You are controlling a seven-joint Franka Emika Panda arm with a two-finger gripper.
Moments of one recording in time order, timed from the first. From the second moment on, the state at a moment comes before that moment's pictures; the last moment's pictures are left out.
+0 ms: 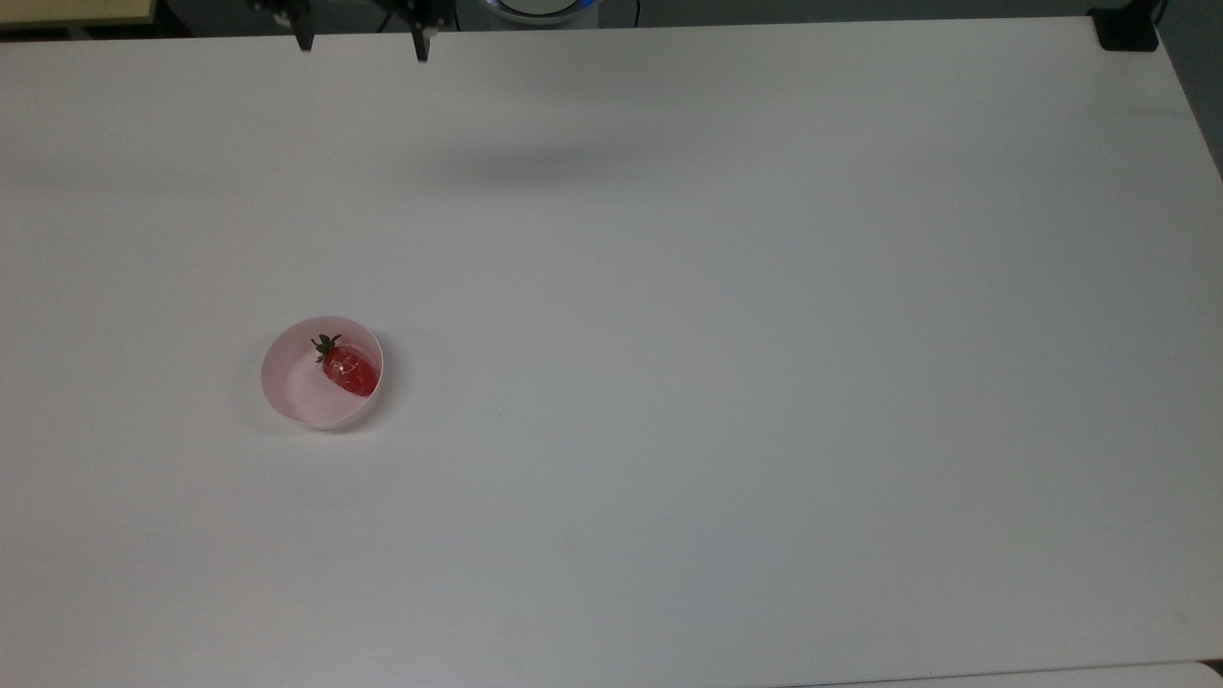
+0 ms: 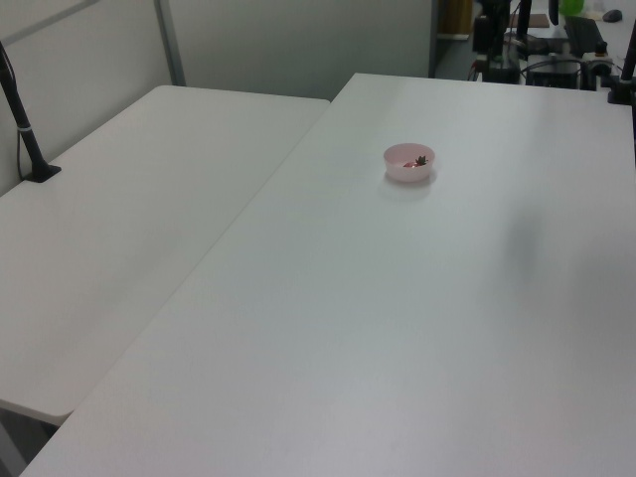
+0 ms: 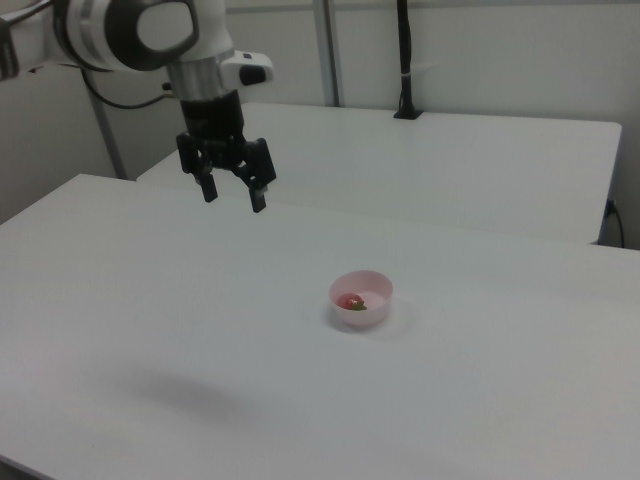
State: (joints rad) arm -0.02 0.00 -0.10 -1.62 -0.05 1.61 -0.08
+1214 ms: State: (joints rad) arm -0.08 0.24 -0.11 -1.60 -0.03 1.96 0.04
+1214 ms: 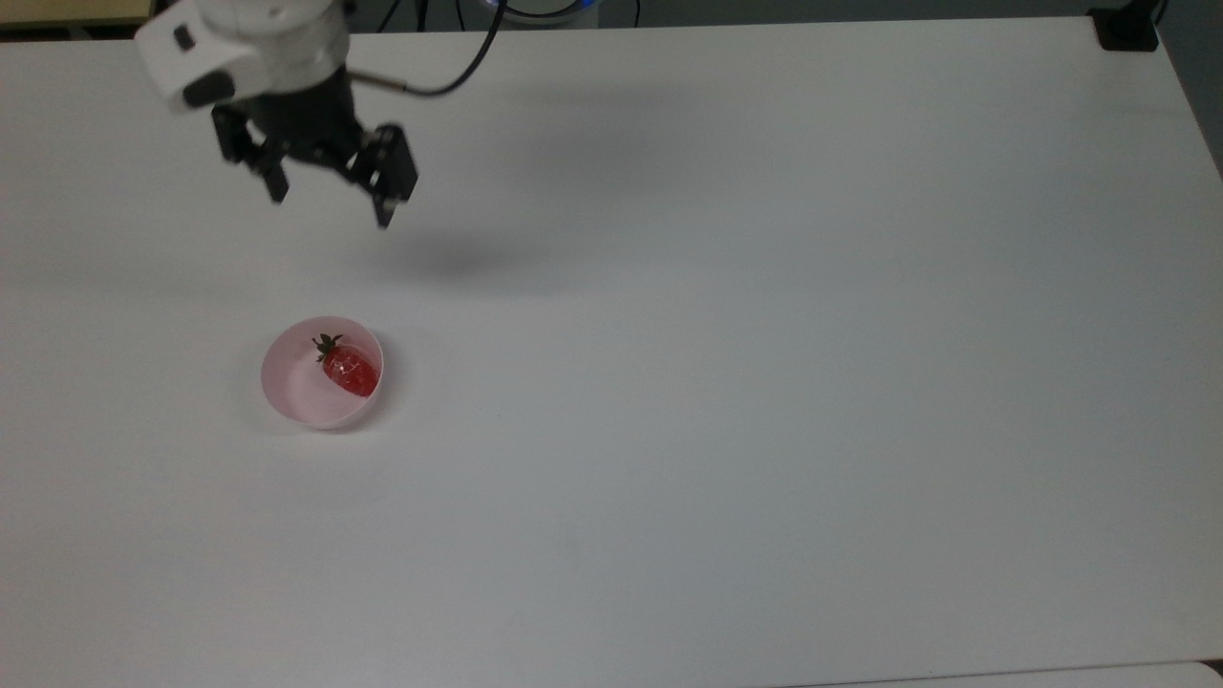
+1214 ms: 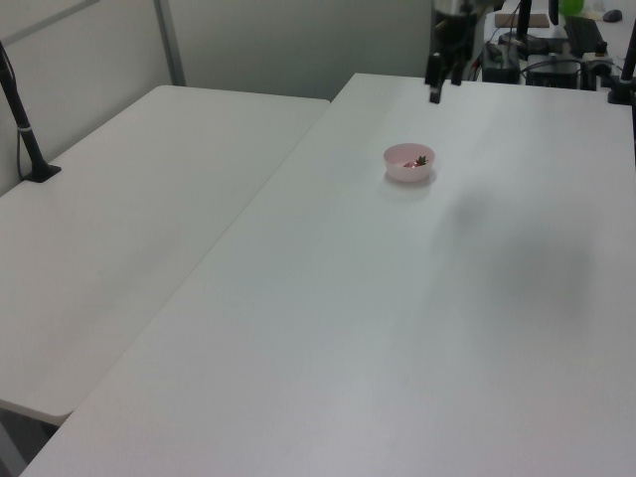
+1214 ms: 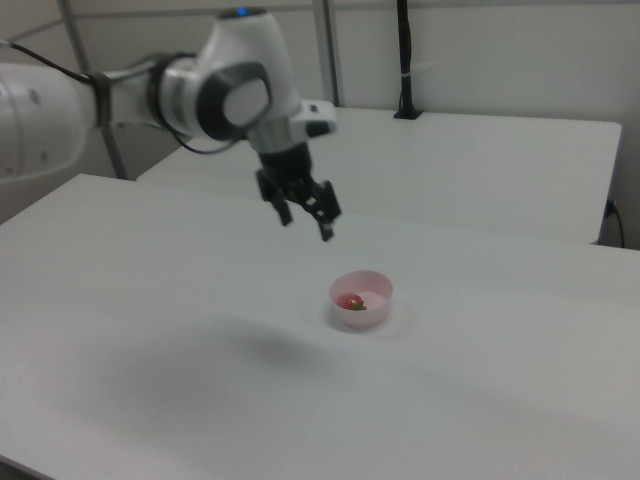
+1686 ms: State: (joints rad) arm -0.12 0.50 -0.13 -1.55 -0.03 2.28 0.05
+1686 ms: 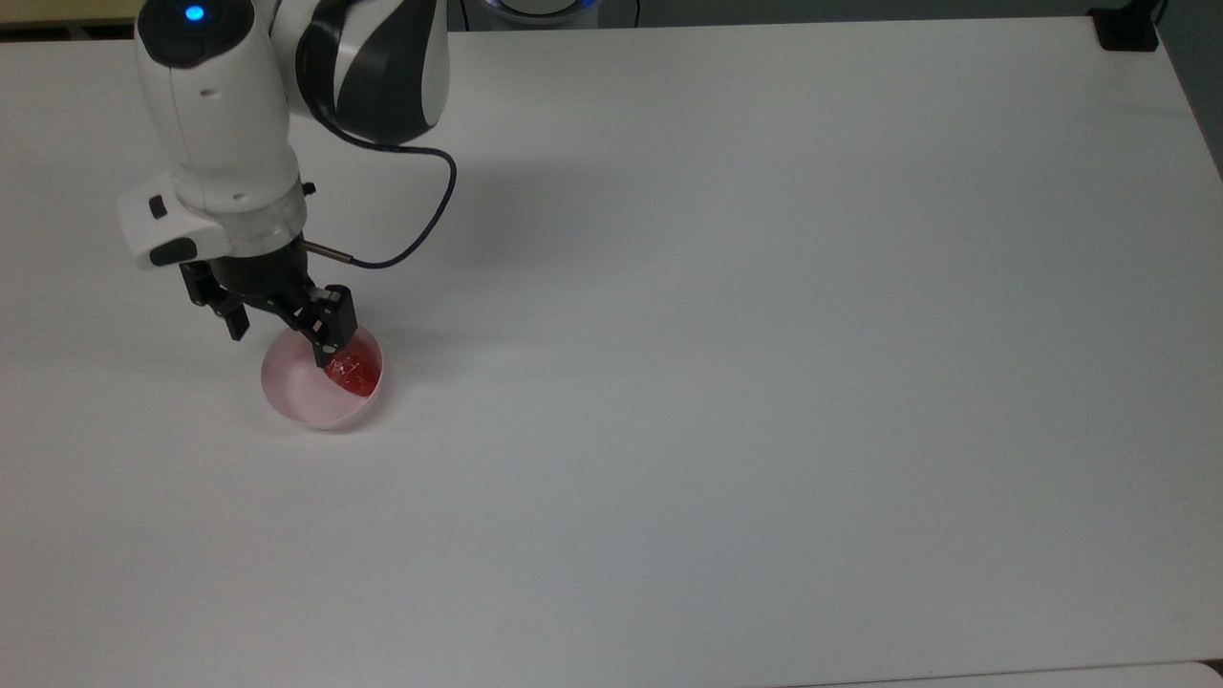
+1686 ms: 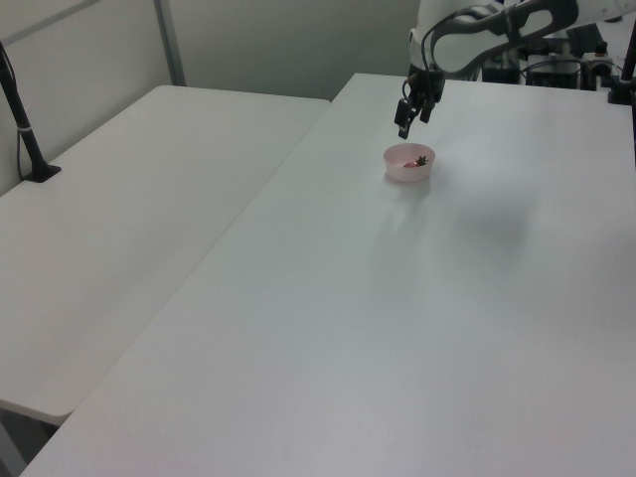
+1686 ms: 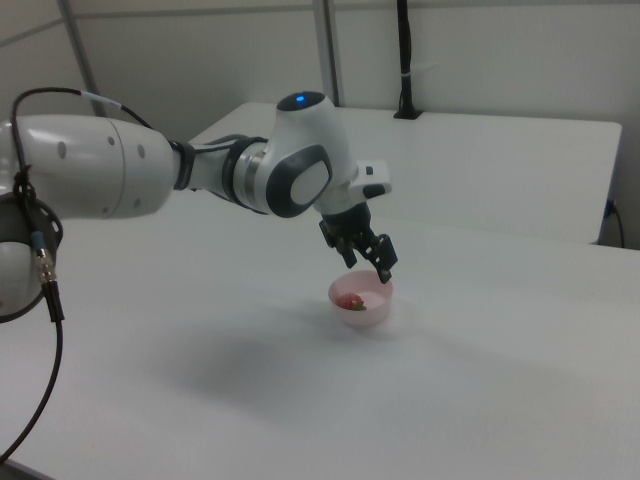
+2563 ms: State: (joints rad) arm -0.09 0.60 -0.13 -1.55 -0.03 2.31 -0.15
